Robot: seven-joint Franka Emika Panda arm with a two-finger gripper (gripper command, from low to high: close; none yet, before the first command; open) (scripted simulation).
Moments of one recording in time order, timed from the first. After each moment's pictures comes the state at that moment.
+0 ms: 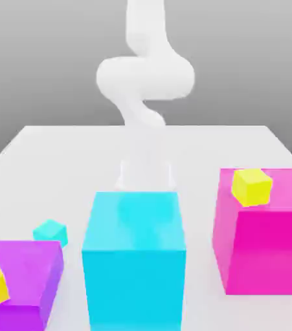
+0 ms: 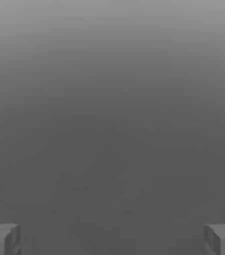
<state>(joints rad) -0.05 -0.73 -0.01 -2.36 -0.04 2.35 0.81</state>
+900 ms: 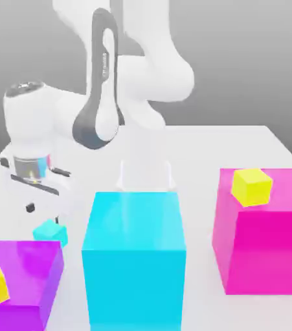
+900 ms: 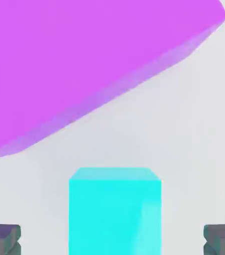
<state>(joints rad) -0.41 0.10 -0.25 -2.86 0.14 2.96 0.51</state>
